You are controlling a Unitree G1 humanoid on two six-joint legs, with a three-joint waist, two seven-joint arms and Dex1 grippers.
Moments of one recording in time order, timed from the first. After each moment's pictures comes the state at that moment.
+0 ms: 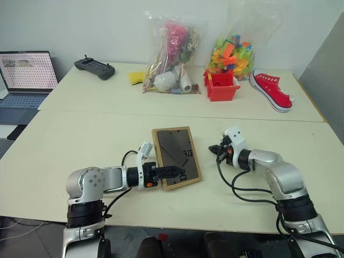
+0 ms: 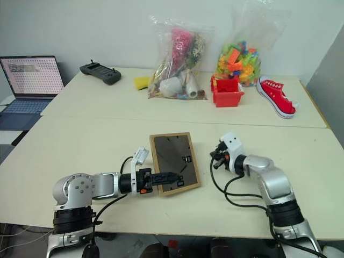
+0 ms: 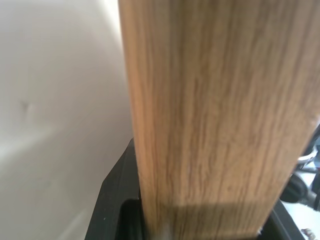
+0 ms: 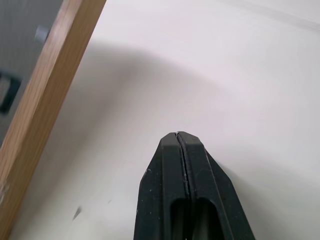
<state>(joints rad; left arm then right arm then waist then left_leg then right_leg) -0.44 0.36 0.26 -0.09 -0.82 1.54 -0.67 -0.52 -0.42 0.04 -0.09 0.31 0.80 0.63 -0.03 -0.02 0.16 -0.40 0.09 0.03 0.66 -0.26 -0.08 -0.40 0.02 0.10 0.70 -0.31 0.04</state>
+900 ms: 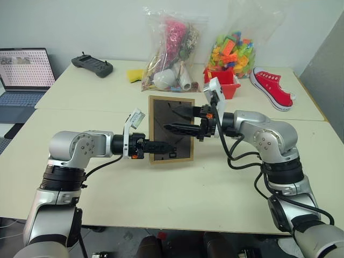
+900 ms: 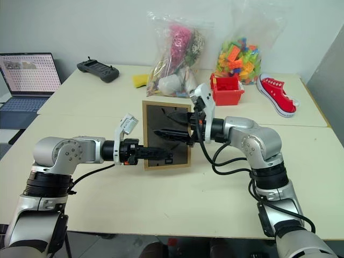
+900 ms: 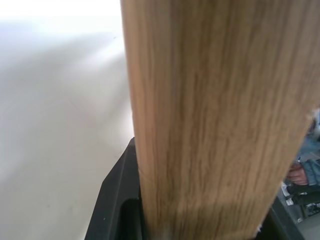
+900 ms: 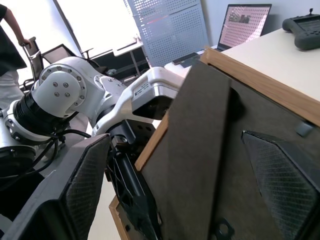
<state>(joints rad) -0.70 0.68 -0.02 0.09 -0.76 1.23 -1.06 -0.85 -0.30 0.10 -0.09 0.64 0.91 0.82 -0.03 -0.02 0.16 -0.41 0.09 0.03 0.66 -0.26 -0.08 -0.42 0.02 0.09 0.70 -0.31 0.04</state>
